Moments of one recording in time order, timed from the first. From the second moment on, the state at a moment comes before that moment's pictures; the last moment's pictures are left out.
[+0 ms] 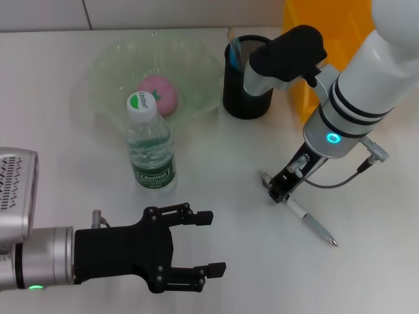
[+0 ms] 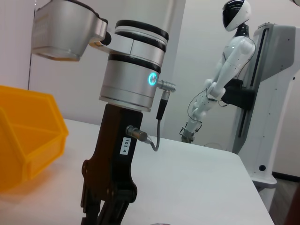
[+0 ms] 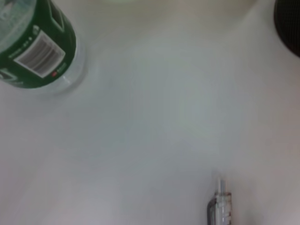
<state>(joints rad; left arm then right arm) -0.28 -2.07 1.34 0.60 1.53 1.56 -1.04 0.84 2.09 -1.69 -0.99 -2.55 -1.40 2.95</state>
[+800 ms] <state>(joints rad) -0.27 -2.07 1.34 0.60 1.52 1.57 -1.04 0.69 2.08 -1.46 -1.39 -2.55 -1.49 2.89</state>
